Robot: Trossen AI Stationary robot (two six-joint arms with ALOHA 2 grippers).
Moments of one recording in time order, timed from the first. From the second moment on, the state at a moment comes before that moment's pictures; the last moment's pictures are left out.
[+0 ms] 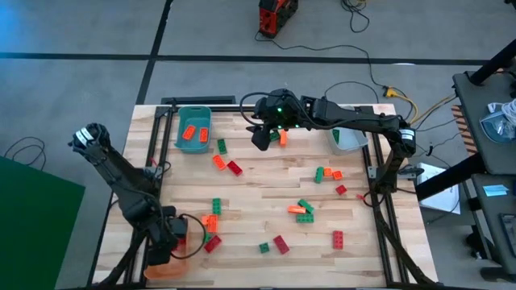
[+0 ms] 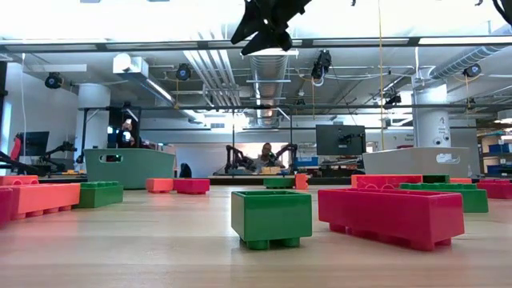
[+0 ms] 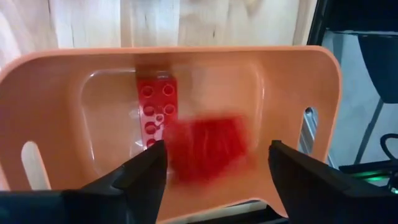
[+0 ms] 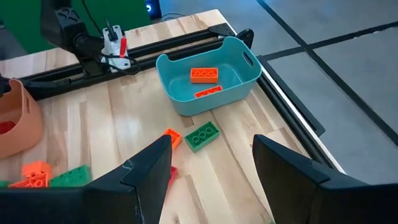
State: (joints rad) left arm -0.88 1.27 0.88 -0.87 0.19 -1.03; right arm -0.23 1.80 1.78 -0.57 0.05 0.09
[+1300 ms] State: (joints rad) left arm -0.26 1.33 1.08 -0.91 -0.19 -1.67; right arm -0.28 1.53 1.80 -0.89 0.06 0.17
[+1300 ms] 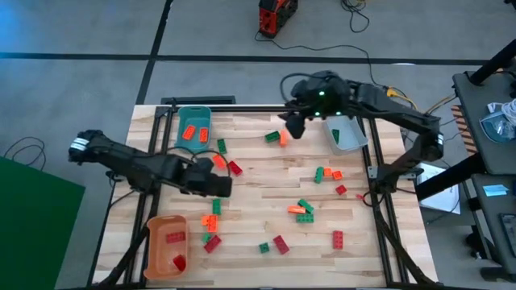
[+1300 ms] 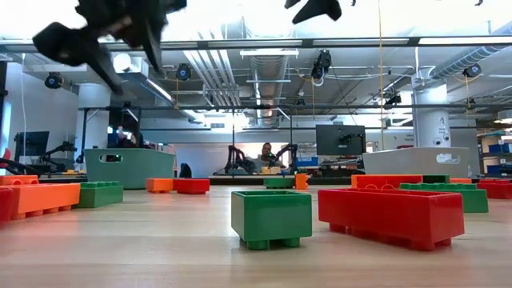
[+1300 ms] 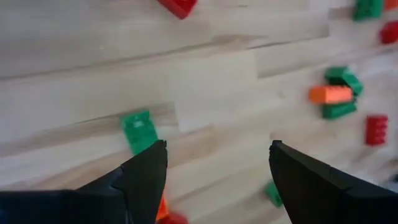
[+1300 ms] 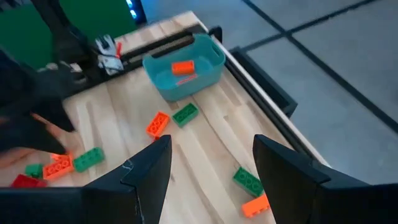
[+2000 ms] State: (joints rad) left arm -0.26 1.70 1.06 -0.86 -0.06 -1.74; right arm -0.28 1.52 1.80 -0.92 0.05 0.08
